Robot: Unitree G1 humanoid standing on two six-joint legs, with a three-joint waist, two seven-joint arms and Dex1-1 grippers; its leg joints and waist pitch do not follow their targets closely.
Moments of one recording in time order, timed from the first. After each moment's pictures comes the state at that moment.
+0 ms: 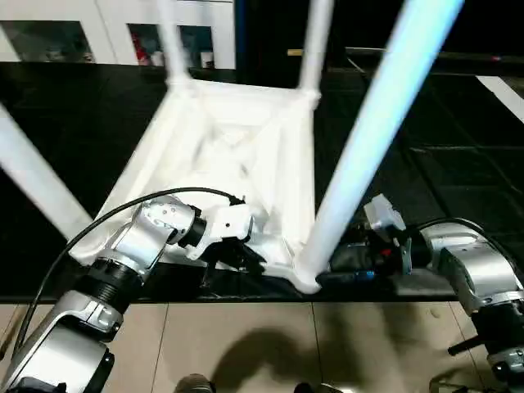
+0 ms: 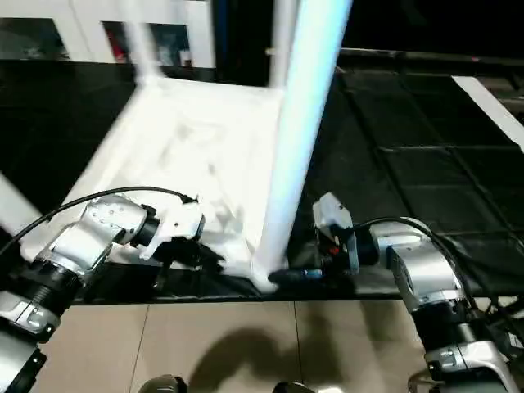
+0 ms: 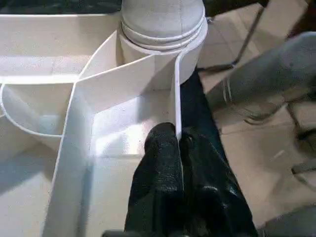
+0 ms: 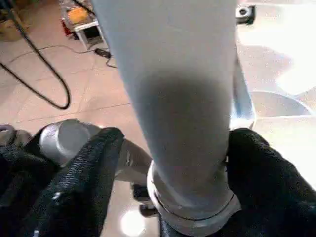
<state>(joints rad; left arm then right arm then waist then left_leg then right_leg) -0.67 0.43 -0.41 0.52 0.04 -0.02 -1.47 -0.45 -0.52 0.18 0.36 0.28 0.22 1.52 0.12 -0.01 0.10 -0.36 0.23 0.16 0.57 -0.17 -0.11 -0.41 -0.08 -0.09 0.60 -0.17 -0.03</state>
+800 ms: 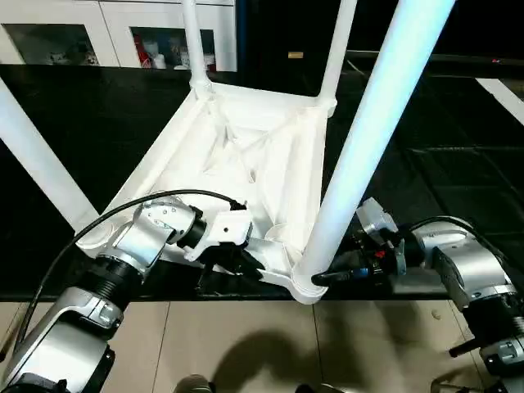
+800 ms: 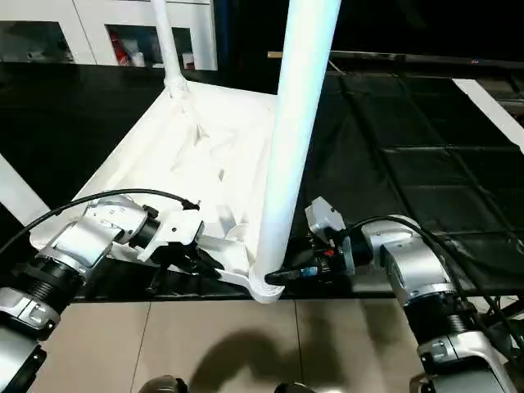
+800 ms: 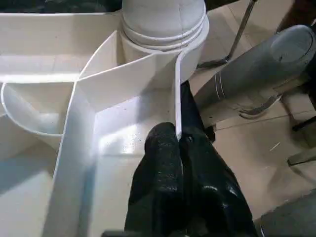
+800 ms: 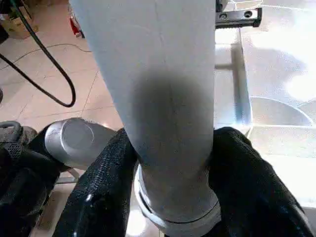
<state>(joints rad) -0.68 0.43 -0.42 0.57 0.04 -0.05 -1.49 -0.47 -0.50 0.19 0.39 0.28 0.19 1.53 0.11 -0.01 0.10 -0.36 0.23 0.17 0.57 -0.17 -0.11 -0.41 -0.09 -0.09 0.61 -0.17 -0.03</state>
